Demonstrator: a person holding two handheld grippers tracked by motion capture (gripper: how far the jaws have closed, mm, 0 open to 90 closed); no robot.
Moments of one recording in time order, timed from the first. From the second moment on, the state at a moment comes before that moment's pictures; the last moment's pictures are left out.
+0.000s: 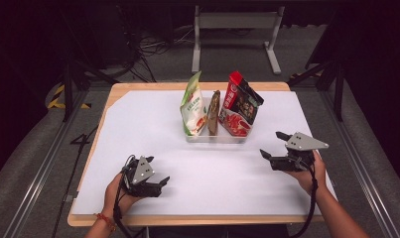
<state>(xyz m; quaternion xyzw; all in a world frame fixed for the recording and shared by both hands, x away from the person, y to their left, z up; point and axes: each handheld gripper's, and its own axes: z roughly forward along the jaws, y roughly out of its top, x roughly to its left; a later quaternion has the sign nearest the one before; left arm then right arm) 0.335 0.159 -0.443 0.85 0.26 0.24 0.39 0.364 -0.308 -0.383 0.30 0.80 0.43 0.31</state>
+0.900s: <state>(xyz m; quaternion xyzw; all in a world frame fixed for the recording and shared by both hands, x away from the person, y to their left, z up) 0.334 0.160 -0.441 0.85 0.26 0.24 0.40 0.330 -0.333 -0.406 0.29 0.81 0.43 0.29</state>
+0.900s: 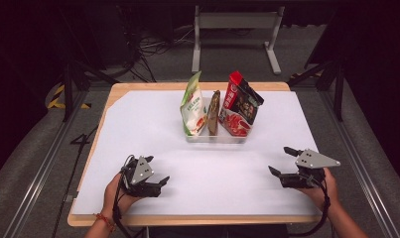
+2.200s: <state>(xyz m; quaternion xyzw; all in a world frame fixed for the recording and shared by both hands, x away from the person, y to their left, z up) 0.333 0.161 -0.442 0.85 0.25 0.23 0.40 0.290 -0.378 -0.425 0.31 0.80 0.42 0.28</state>
